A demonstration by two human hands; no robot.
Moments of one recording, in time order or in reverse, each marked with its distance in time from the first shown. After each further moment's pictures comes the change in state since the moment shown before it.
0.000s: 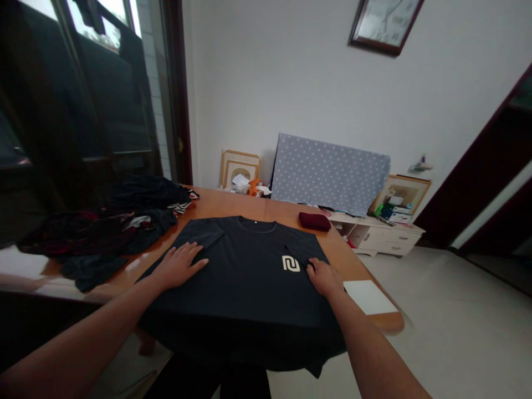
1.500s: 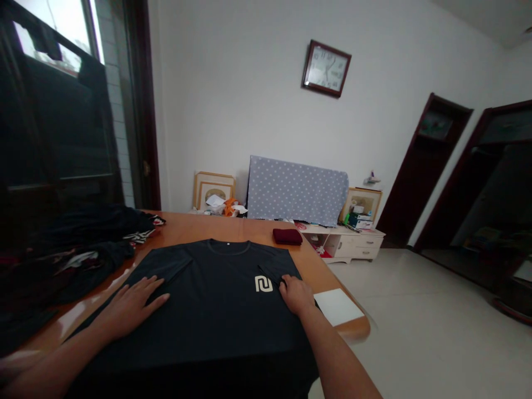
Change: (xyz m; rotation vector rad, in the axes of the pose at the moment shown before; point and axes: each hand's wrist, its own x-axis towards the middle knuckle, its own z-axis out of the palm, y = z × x) left_hand 0.010 -0.013 0.007 0.004 -0.021 -0.027; right_hand -0.002 -0.005 -0.002 0.032 0.082 -0.009
